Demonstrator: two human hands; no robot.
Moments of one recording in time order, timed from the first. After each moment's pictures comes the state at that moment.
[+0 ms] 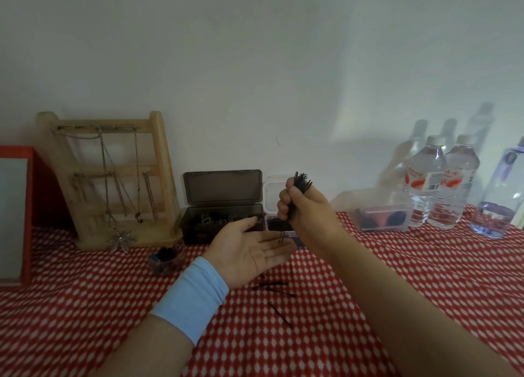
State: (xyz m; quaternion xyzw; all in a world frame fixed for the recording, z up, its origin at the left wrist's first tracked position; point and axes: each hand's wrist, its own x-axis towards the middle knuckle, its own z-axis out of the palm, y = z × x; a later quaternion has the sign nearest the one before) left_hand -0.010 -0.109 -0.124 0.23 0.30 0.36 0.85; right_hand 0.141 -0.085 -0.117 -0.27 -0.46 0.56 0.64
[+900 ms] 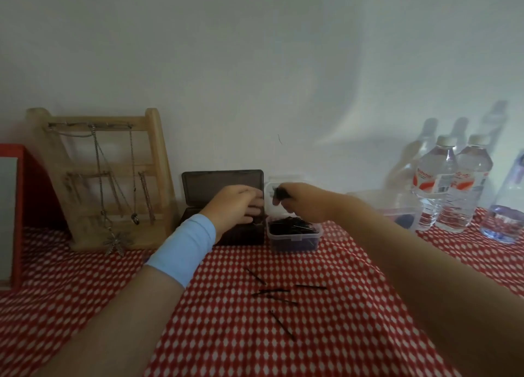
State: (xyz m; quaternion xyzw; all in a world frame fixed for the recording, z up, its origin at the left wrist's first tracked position) left_hand -0.018 -0.054 -0.087 0.62 0.50 0.37 0.48; right_hand 0.170 -0.026 -0.084 -0.56 -0.80 0.17 0.14
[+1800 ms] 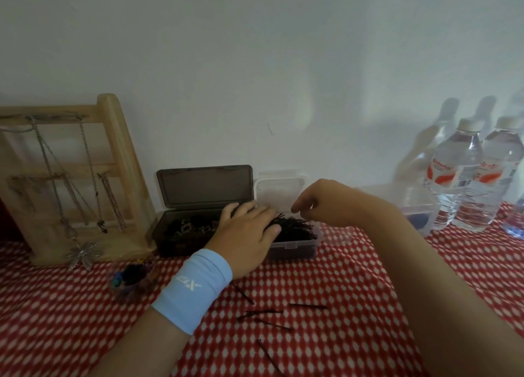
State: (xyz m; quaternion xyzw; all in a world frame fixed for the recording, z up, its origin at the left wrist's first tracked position) left_hand 0.016 -0.026 -0.150 0.86 0.49 0.12 0.00; right_hand 0.226 -0.008 -0.101 -0.59 -0.79 0.13 0.12
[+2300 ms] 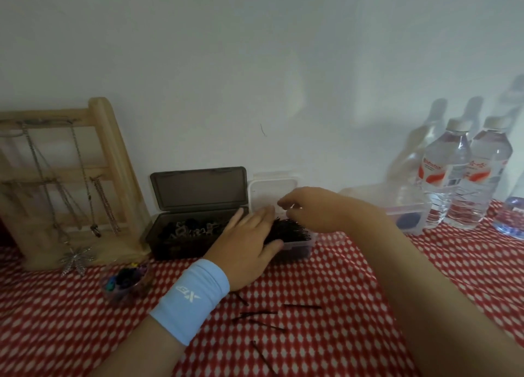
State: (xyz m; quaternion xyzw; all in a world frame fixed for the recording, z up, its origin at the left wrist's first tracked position) left_hand 0.019 -0.031 -0.162 0.89 0.43 0.13 0.01; right_hand 0.205 -0.020 -0.099 -0.60 -0.79 0.12 0.06
